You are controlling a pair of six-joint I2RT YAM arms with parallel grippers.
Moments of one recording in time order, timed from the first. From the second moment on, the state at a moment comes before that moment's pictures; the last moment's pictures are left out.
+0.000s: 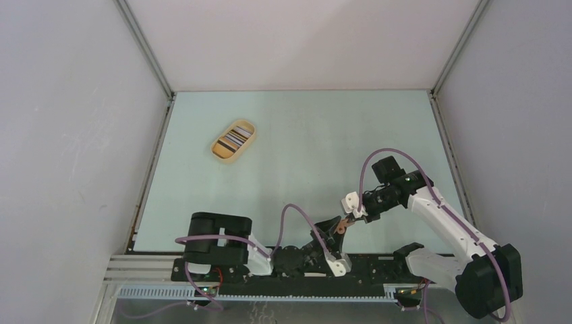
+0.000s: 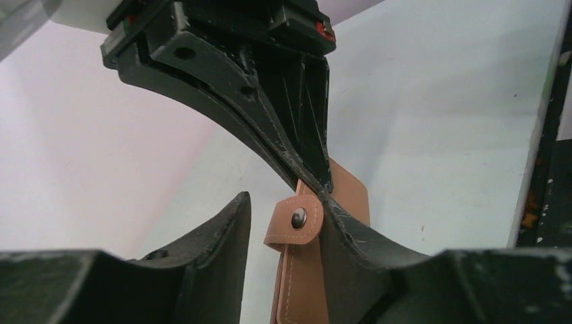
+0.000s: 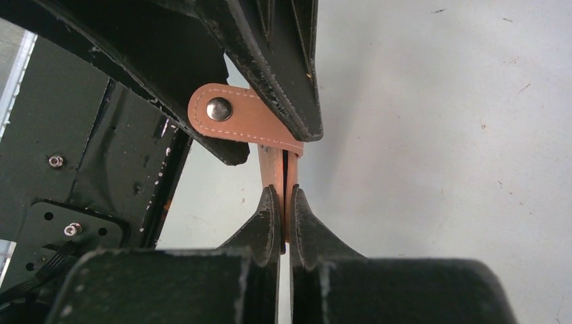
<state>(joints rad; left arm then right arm) -1.62 1.88 0.54 1.46 -0.62 0.81 0.39 1.06 0.76 -1.04 -0.86 -1.48</state>
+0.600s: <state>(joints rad) -1.53 1.80 0.48 1.47 -0.48 0.54 0.39 1.08 0.76 -1.04 -0.85 -1.48</state>
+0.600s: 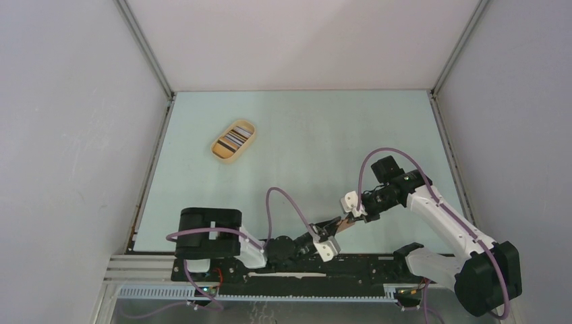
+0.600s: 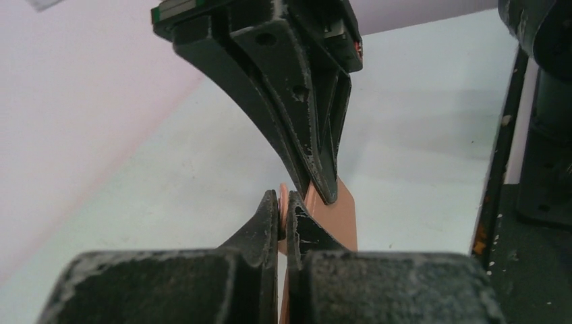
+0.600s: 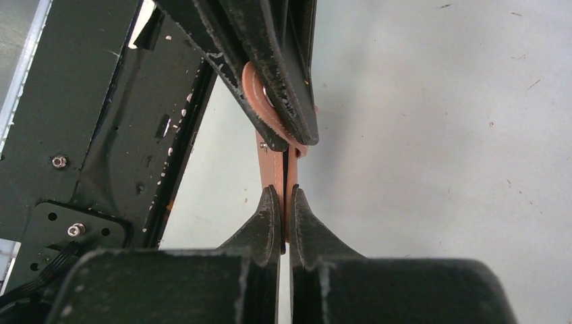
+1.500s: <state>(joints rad) -1.34 1.76 0.44 1.47 -0.53 0.01 0.42 1.09 0.74 -0.72 -0.66 -1.20</state>
